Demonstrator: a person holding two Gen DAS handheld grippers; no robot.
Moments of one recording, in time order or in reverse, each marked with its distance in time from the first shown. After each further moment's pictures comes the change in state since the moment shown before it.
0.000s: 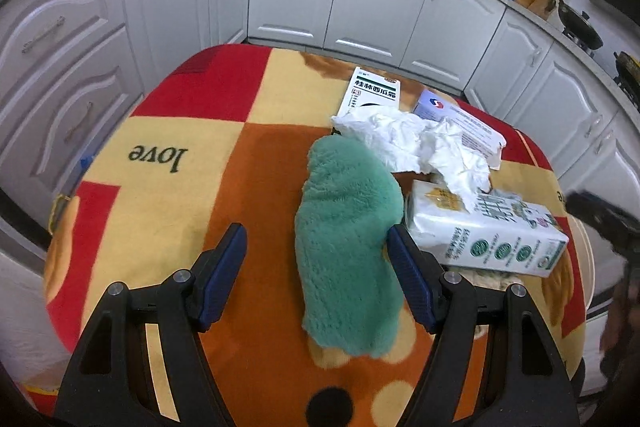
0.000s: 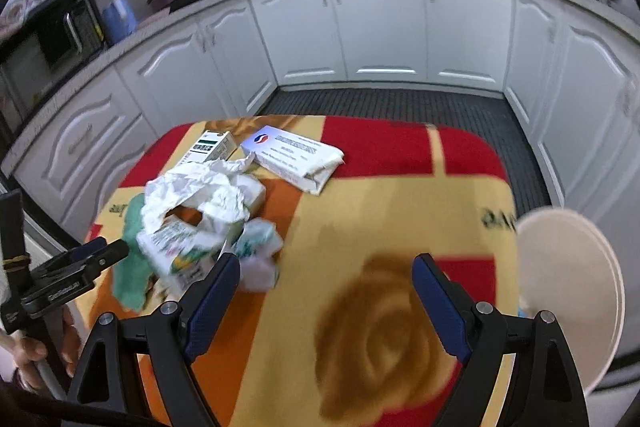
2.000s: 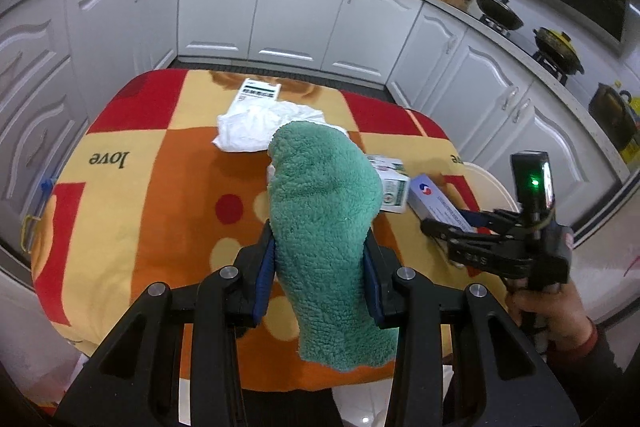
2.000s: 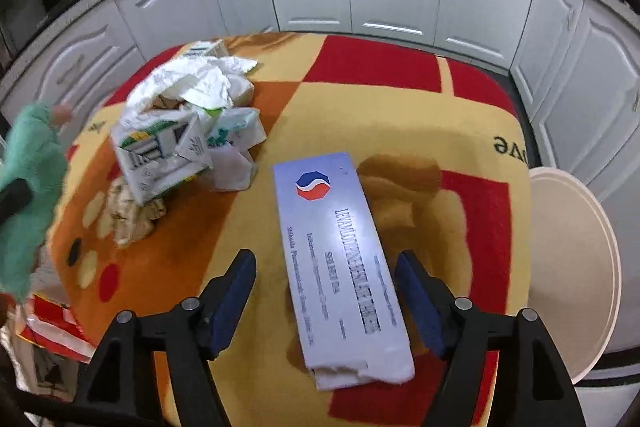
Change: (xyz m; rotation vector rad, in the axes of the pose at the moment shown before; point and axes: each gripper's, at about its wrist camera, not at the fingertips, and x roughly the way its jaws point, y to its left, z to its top) left arm -0.090 -0.051 -0.032 0.136 -0.033 -0.237; right arm 0.016 -0.003 -0.070 -0.054 0.156 -0.068
